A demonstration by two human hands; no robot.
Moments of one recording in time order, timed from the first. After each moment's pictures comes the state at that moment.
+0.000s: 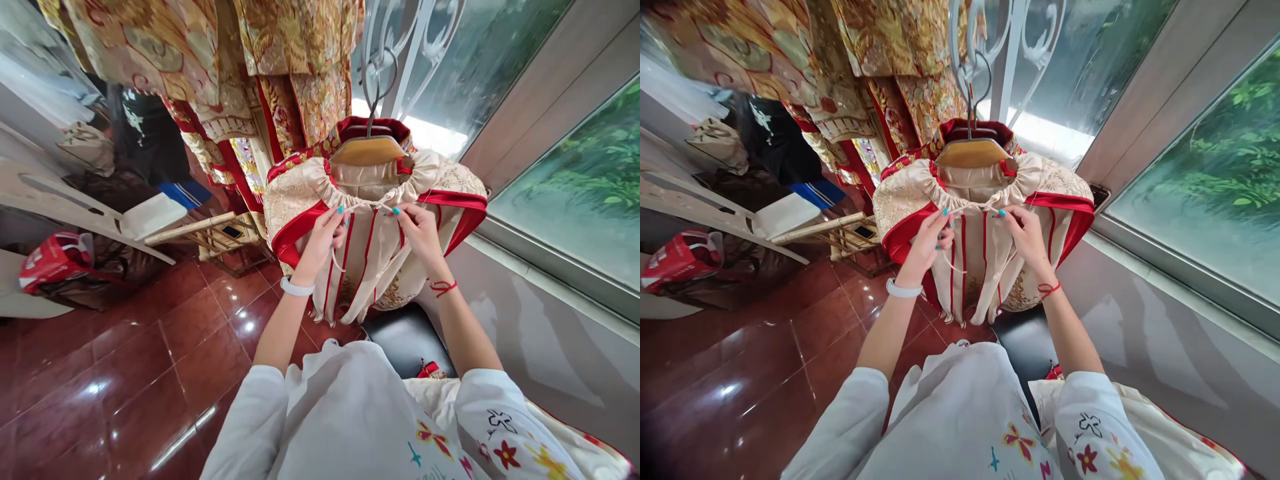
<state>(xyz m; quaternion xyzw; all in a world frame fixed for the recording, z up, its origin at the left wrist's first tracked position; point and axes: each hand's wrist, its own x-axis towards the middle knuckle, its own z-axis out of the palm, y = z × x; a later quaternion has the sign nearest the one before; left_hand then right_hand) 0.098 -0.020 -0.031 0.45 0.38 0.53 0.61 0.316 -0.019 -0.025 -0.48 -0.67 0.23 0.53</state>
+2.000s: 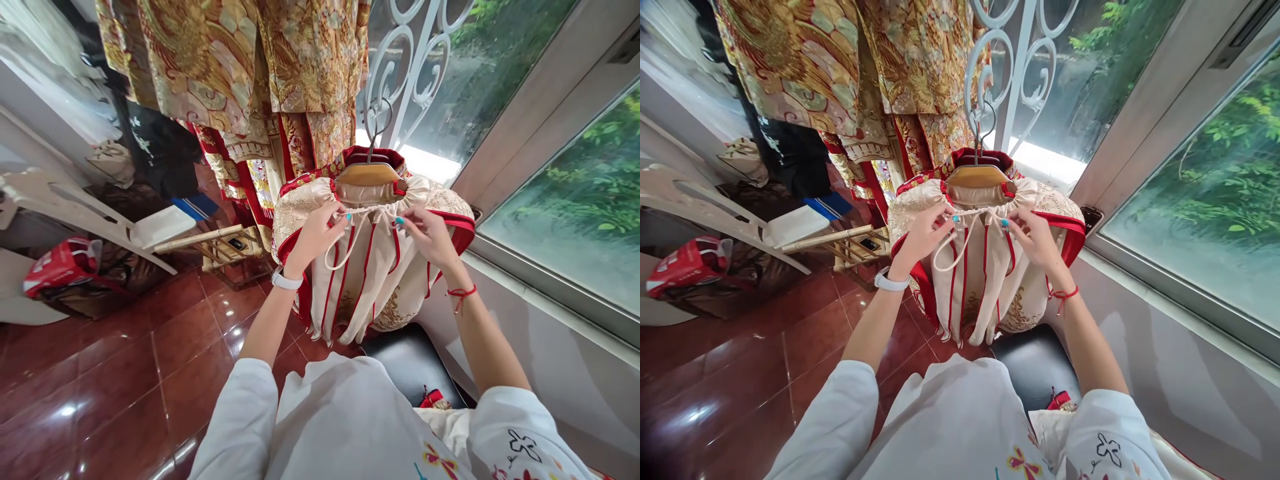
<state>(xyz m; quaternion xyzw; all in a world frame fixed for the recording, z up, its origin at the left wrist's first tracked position) 0.064 -0.010 0.009 0.75 0.41 0.47 0.24 0.344 -0.021 0.018 -0.45 -0.75 0.17 0.45</state>
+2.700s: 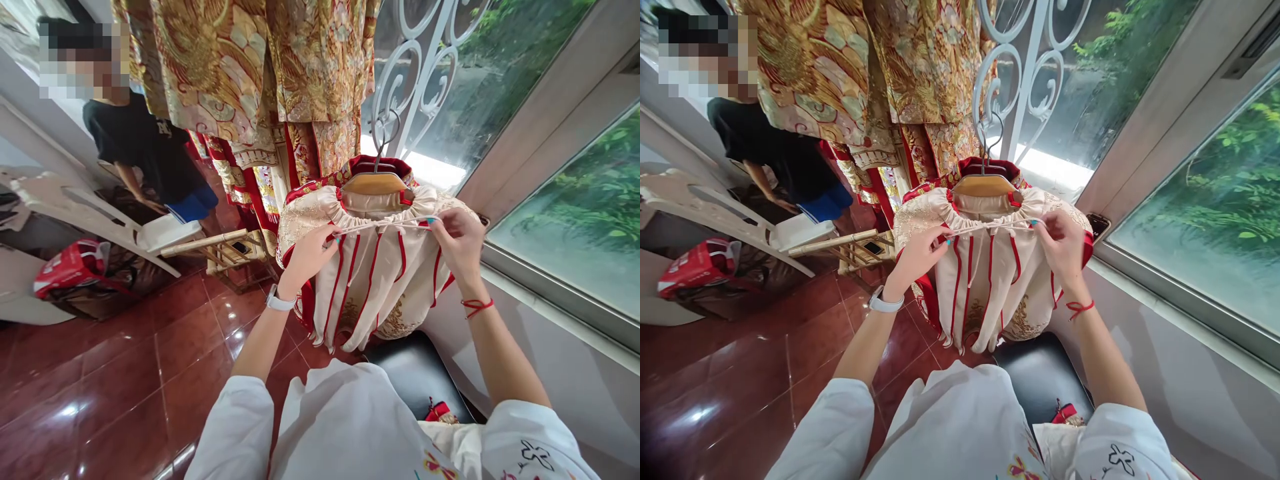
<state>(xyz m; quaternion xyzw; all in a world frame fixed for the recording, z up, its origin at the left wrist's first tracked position) 0.050 -0.028 -0.007 0.78 0.48 0.37 0.17 0.357 -0.019 0.011 -0.49 -0.65 0.03 0.58</state>
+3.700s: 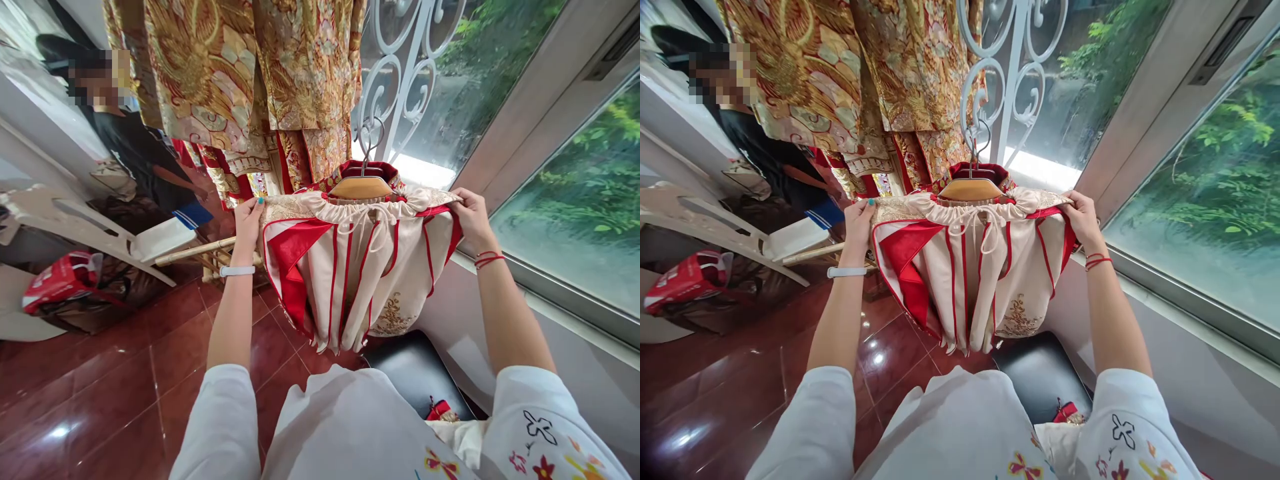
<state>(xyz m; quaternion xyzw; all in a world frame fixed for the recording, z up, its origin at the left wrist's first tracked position) -0.073 0.072 -0.019 0.57 0.51 0.60 0.24 0.455 0.074 -0.008 -0.49 -0.62 0.21 0.57</state>
